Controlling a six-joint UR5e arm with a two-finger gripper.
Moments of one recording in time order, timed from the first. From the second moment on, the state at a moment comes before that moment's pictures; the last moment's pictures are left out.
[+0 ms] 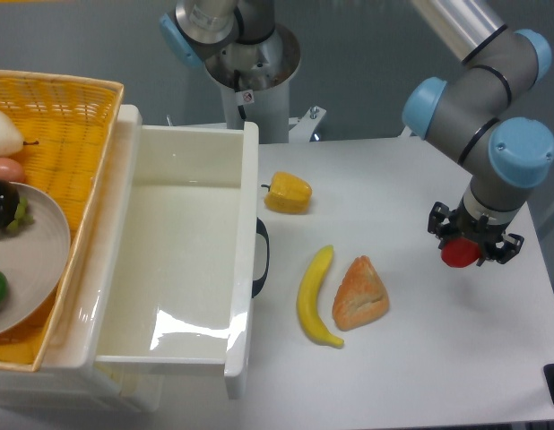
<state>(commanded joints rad) 2.77 -2.10 -1.37 -1.21 1.60 1.26</state>
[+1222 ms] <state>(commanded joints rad) 2.72 -1.90 -1.37 -1.50 1.50 1.12</state>
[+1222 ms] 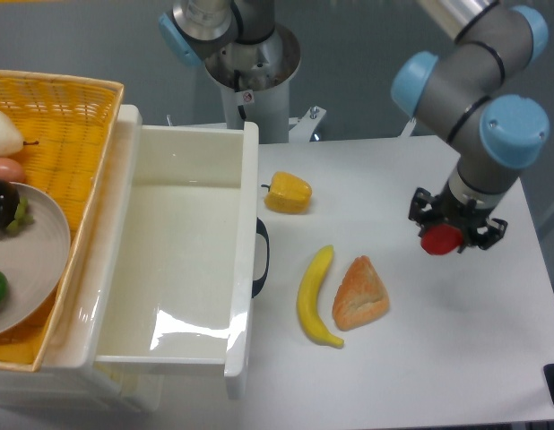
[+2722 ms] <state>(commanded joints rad) 2.37 -1.72 -1.37 -1.52 1.29 1.05</state>
